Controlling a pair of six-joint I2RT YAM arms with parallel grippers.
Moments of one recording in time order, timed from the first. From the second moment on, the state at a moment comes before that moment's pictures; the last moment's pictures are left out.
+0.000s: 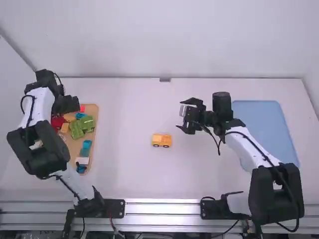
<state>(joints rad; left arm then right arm) 0.46 1.88 1.60 -0.95 -0.07 0.08 0.19 1.46 0.86 -0.12 -0.81 -1.11</state>
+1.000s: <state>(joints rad) 0.66 2.01 1.49 -0.84 0.10 0.40 0.19 1.46 0.86 -0.08 -0.82 -1.02</state>
